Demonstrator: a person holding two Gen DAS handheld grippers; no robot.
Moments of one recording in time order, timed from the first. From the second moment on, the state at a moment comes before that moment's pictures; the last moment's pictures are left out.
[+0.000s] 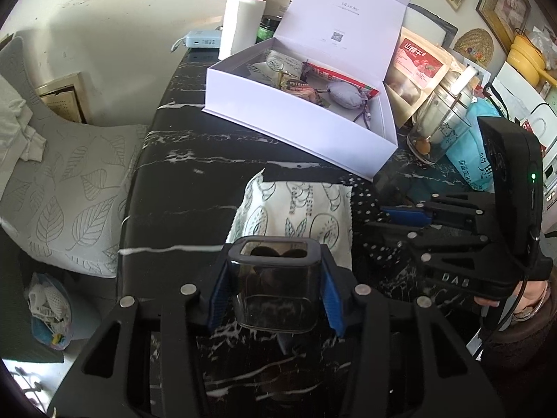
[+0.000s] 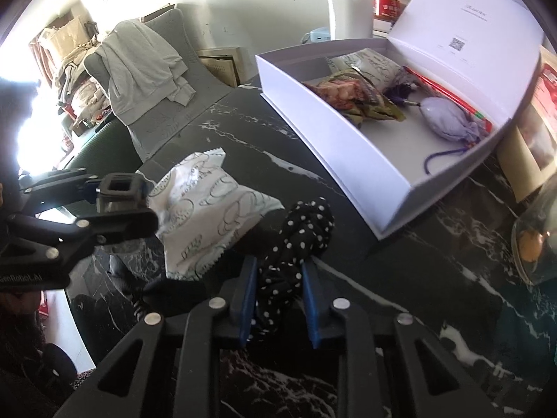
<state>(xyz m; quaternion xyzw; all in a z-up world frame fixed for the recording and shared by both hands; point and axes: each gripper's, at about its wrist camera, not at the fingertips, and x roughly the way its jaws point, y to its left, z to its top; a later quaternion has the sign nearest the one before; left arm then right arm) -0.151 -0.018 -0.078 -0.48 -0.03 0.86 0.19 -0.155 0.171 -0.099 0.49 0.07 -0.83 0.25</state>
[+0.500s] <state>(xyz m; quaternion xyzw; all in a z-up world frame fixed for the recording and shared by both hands) -0.106 -0.032 -0.080 -0.50 -0.02 0.85 0.15 -0.107 0.192 -0.095 0.49 0.10 -0.83 0.24</state>
